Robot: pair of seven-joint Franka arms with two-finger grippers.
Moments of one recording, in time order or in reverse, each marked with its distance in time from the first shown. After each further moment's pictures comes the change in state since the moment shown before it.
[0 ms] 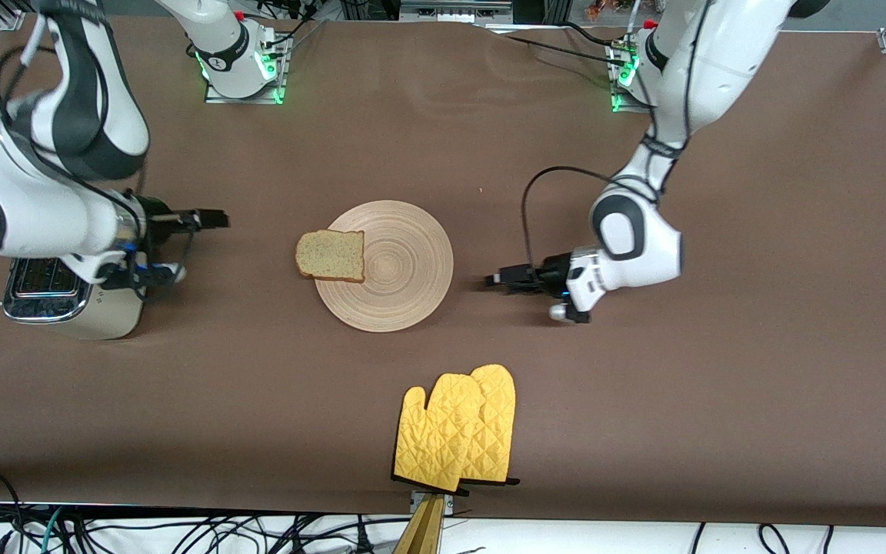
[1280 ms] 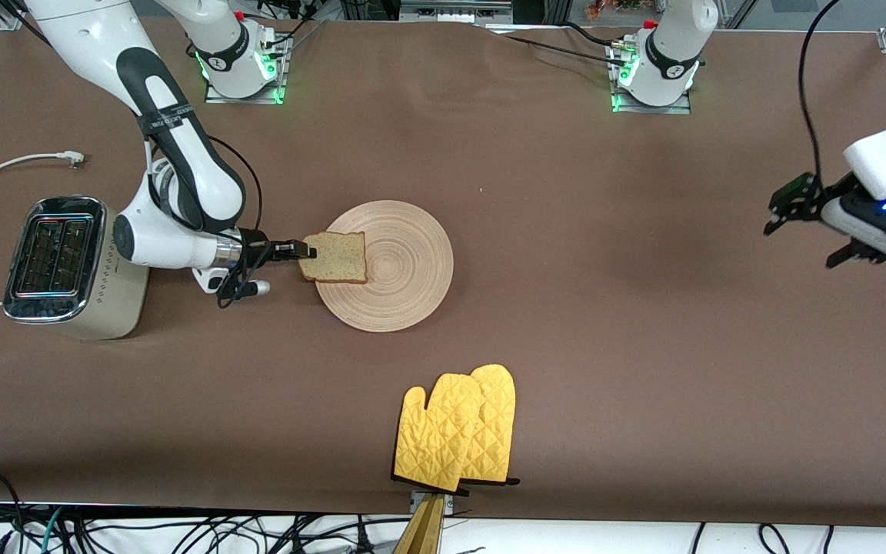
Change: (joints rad) left arm 0.298 -0.551 0.076 0.227 1.243 -0.553 -0.140; right arm 0.012 0.131 0.093 -0.291 0.414 0.520 -0.328
